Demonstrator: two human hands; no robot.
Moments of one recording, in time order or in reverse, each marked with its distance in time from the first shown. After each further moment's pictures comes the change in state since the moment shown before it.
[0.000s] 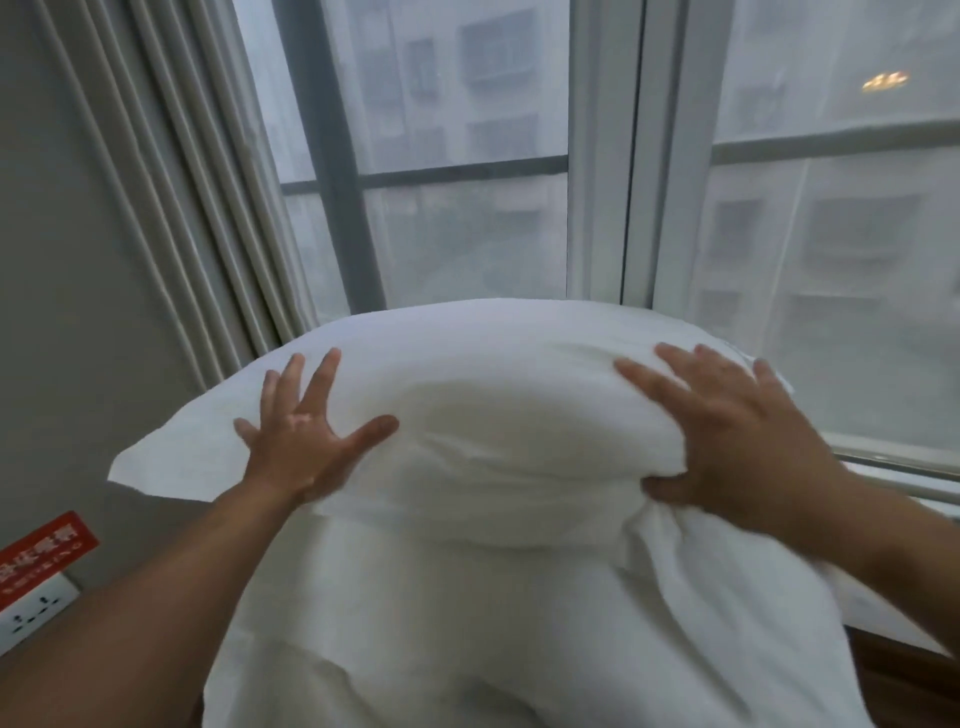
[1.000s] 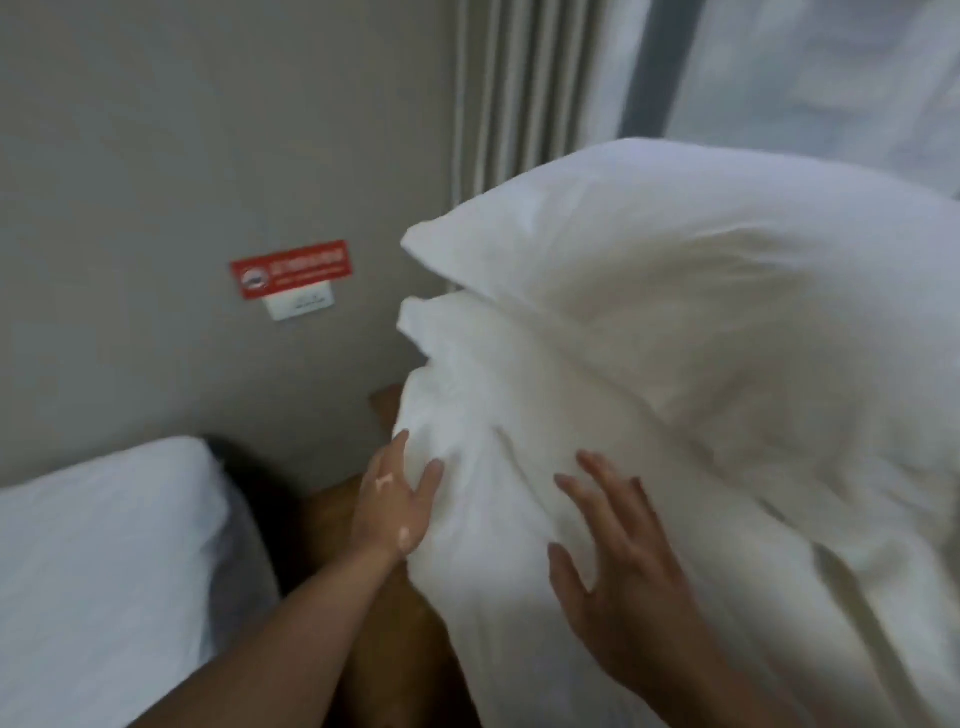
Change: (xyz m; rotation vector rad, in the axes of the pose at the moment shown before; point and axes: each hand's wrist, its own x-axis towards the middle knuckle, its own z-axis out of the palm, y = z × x) left_hand -0.291 -0.131 0.104 -0.386 -0.021 -0.706; right_hand -0.126 -0.233 0.127 0.748 0.009 -0.464
